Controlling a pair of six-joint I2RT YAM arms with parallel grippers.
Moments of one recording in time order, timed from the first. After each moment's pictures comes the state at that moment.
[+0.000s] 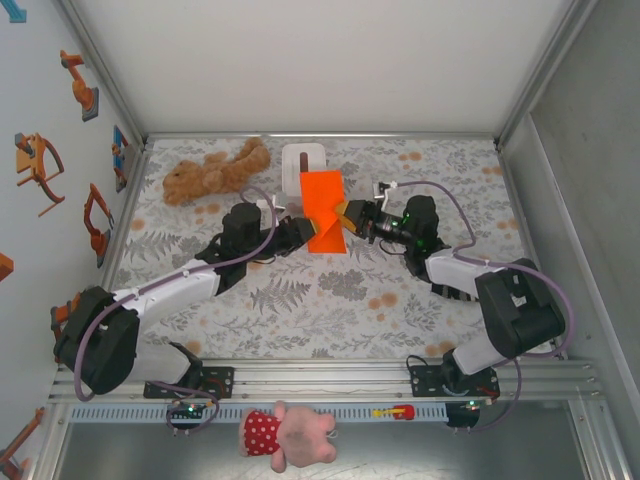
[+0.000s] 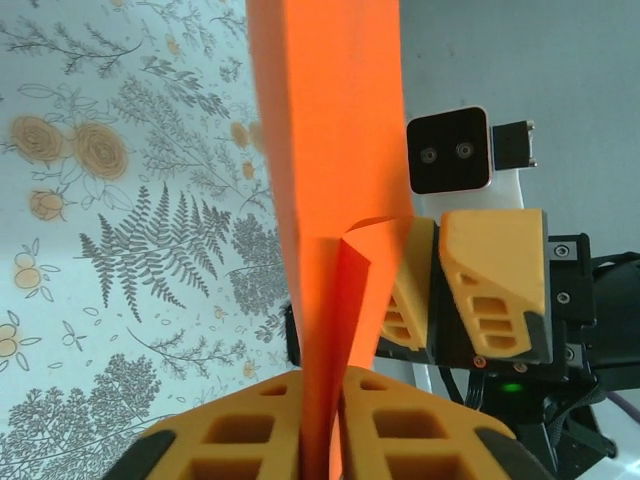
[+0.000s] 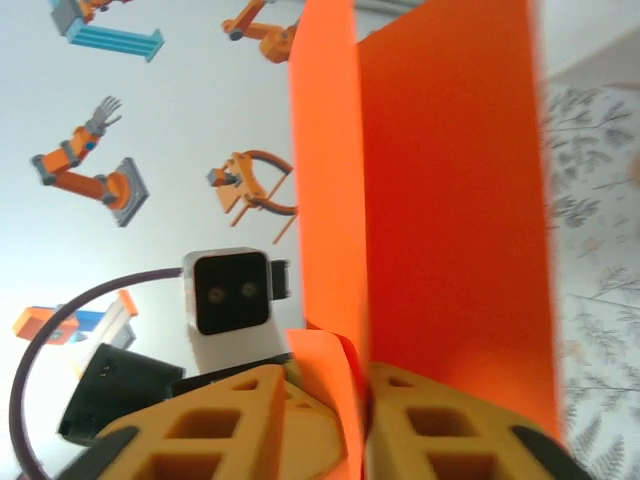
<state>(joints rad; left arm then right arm) -0.68 1.33 0.71 0.30 0.43 -1.05 0.40 1.52 0.65 0.80 -0.79 1.34</state>
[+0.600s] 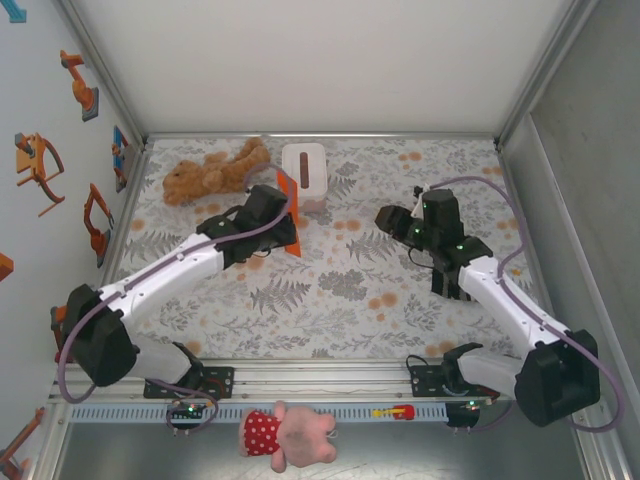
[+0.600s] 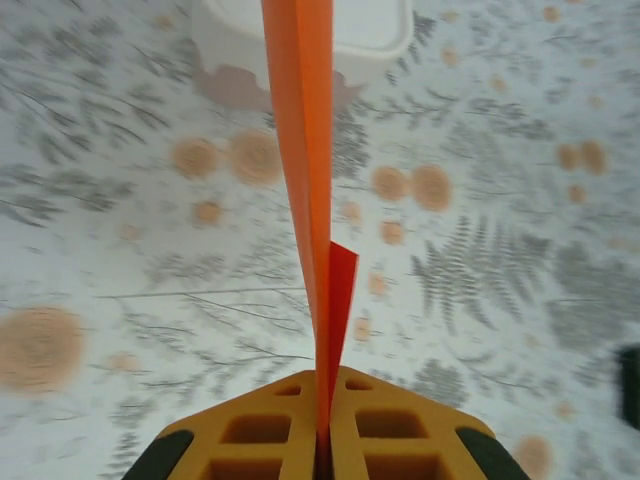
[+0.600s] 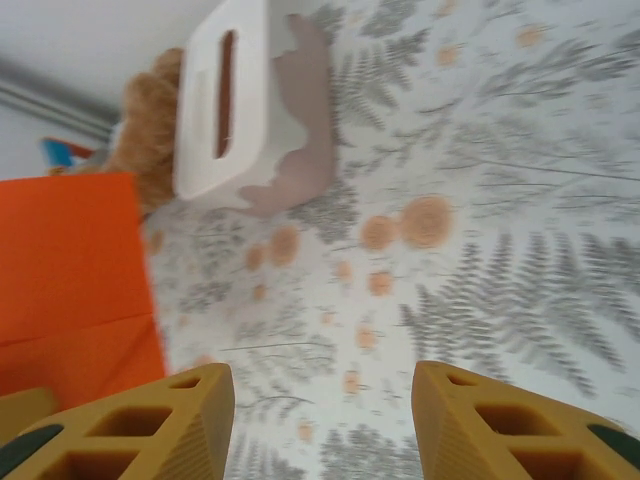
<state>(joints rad) -0.80 1.41 1.17 -0.66 -0.25 -0.73 0.36 1.14 0.81 -0.29 -0.22 0.73</state>
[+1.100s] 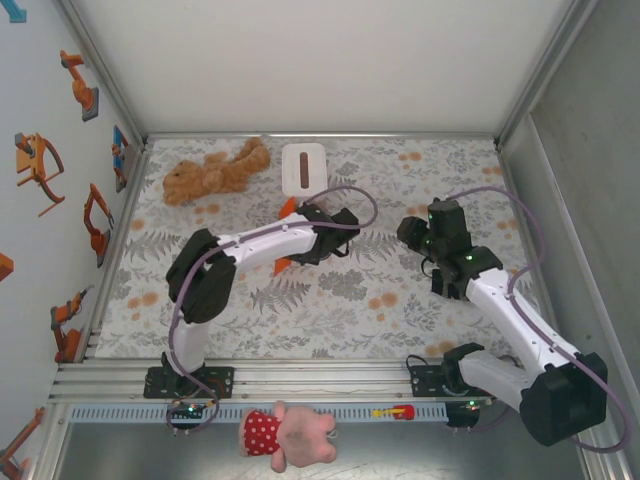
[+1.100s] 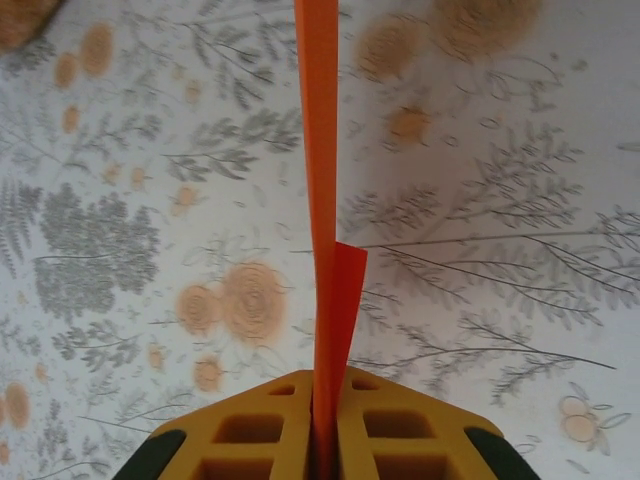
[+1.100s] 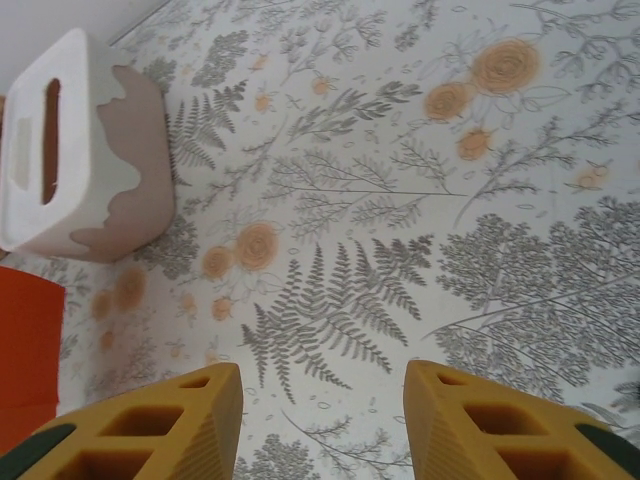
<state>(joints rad) -0.99 2.02 1.58 -1.19 -0.66 -0.80 0.35 1.03 0.76 -0.44 0.04 0.70</state>
